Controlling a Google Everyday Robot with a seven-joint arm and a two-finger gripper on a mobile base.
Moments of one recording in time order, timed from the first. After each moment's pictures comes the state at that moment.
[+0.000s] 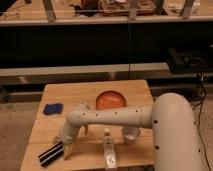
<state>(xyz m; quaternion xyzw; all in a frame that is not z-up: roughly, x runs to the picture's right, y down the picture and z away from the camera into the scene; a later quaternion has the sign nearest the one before) -0.246 0.300 0.758 -0.34 -0.41 -0.25 0.81</state>
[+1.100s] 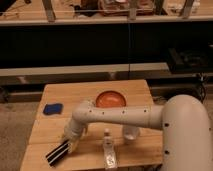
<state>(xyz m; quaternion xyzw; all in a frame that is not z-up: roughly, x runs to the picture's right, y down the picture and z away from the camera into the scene) -0.219 0.278 0.754 -0.33 -0.39 -0.23 0.83</state>
